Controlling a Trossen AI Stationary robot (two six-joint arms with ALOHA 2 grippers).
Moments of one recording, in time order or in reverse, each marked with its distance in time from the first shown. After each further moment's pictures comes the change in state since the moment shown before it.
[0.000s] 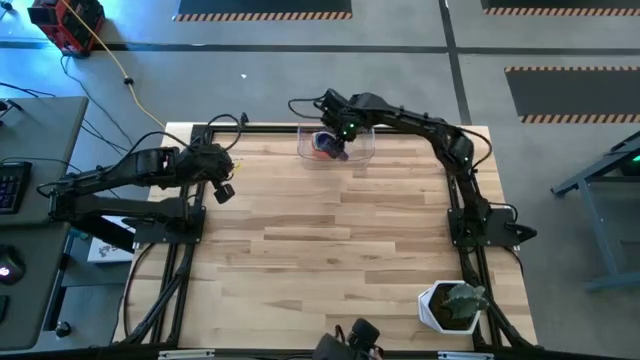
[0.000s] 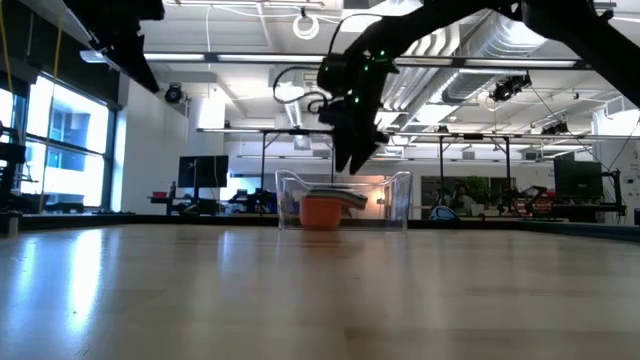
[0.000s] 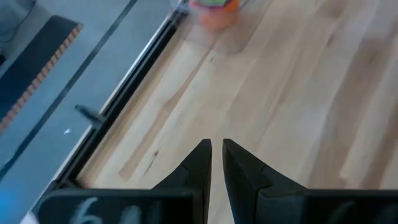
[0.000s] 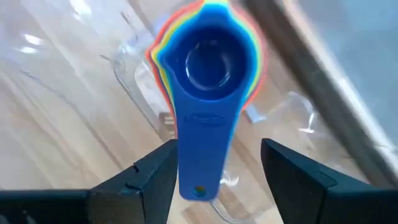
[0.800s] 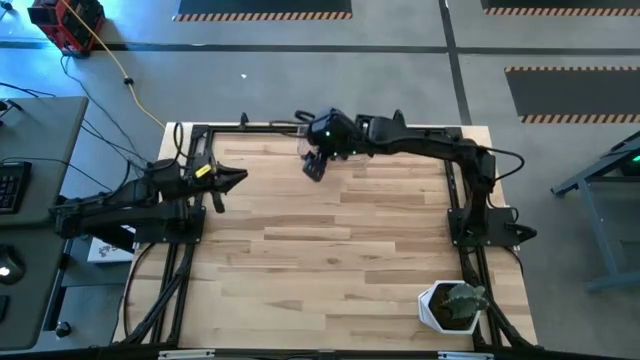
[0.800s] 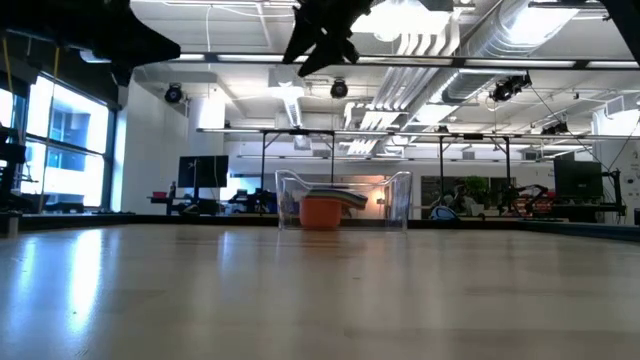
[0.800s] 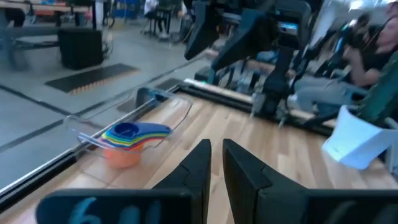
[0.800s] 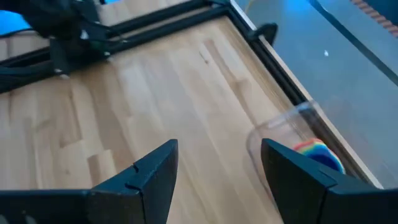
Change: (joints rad) left arm 0.000 -0.462 -0.487 0.807 0.301 -0.088; right arm 0.311 -0.249 0.001 0.237 0.095 0.074
